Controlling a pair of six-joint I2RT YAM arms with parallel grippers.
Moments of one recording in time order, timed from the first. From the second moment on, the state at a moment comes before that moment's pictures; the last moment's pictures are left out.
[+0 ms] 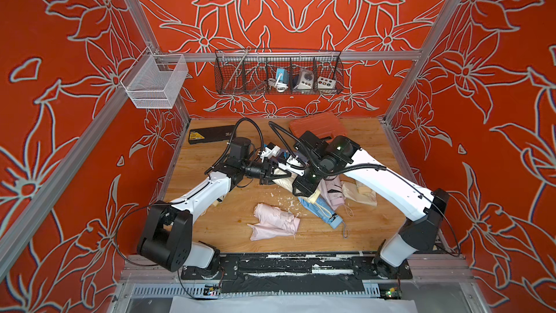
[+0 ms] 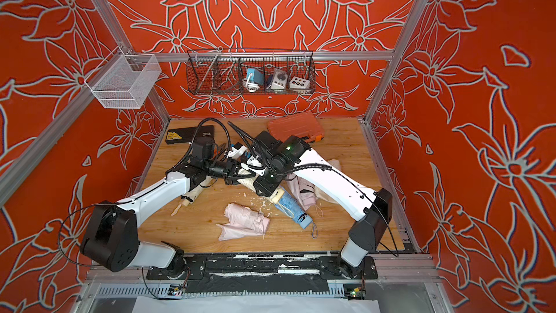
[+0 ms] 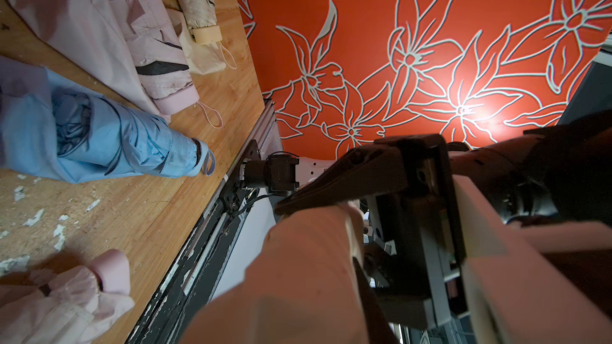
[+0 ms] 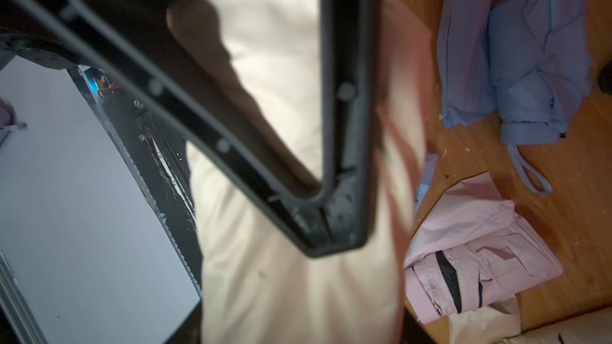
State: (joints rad) left arm -0.31 1.41 0.90 0.00 1.32 -0.92; right arm 0.90 1.64 1.75 -1.33 -0.22 -0.13
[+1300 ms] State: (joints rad) left arm -0.20 1.54 0.79 0.59 1.15 -1.45; right arm 0.41 1.21 0.98 -0.28 -0.82 1.08
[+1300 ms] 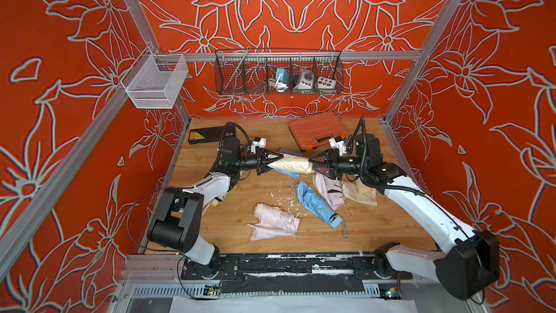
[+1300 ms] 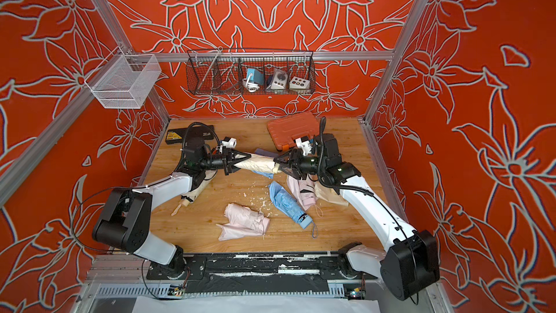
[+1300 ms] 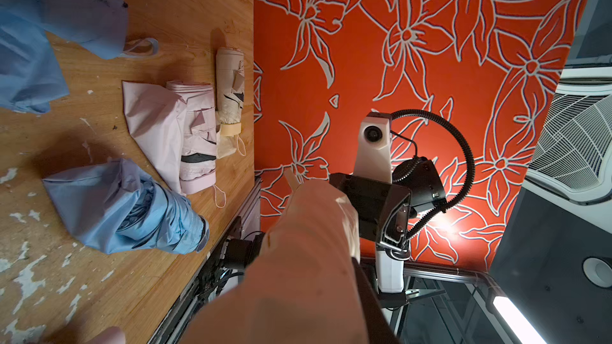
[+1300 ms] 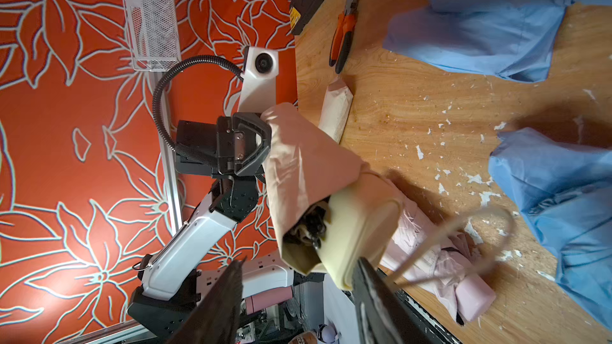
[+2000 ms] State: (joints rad) left arm -0.21 1.54 0.79 0.61 1.15 -1.47; right arm 0.41 1.18 0.89 -0.30 -0.77 1.17
